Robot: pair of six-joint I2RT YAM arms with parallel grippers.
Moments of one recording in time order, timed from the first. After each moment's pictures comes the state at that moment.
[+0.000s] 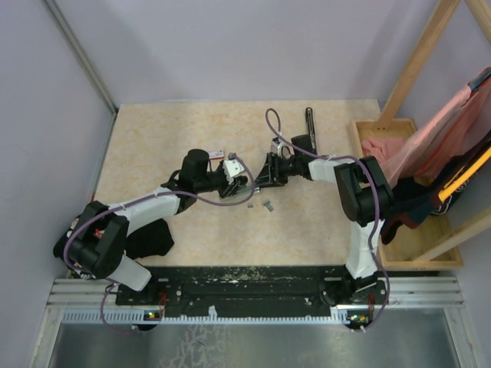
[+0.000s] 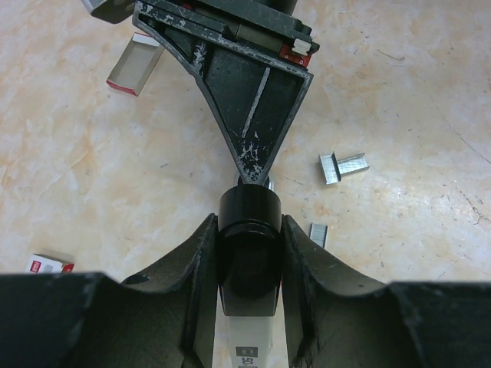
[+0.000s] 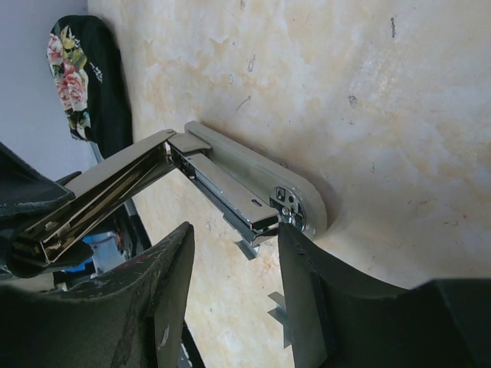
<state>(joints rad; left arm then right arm) -0.57 1.52 0.80 0.28 0.52 0.44 0.34 1.98 1.13 0.03 -0.87 0.46</state>
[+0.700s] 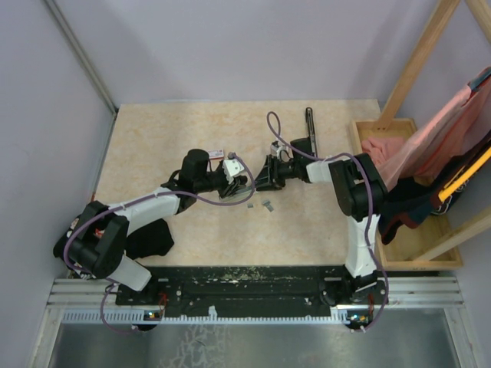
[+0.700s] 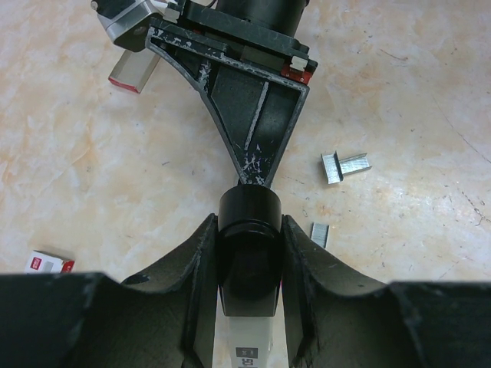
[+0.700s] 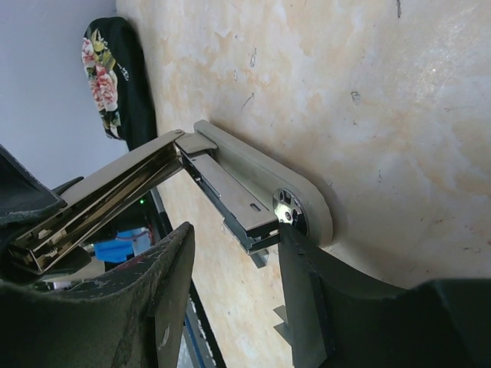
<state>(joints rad) -0.57 1.52 0.80 0.28 0.51 0.43 0.34 2.06 1.13 0.13 -0.96 0.58</state>
